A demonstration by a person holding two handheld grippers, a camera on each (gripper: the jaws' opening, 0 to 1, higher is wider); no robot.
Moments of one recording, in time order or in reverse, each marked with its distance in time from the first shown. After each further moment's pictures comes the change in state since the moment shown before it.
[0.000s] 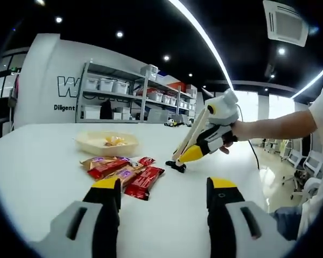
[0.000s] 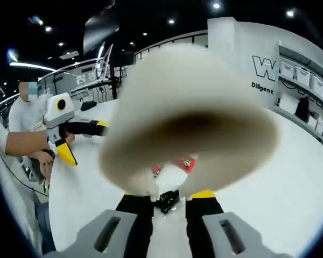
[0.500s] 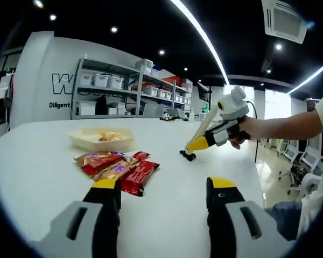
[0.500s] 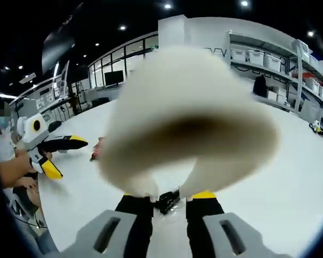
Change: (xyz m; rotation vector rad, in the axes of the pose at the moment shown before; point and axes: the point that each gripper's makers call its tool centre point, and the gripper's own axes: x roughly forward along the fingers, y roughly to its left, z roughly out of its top) left arm 0.002 -0.005 -0.008 0.004 0.045 -0.034; right arm -0.035 -0.024 -0.022 0.204 -0.012 -0.296
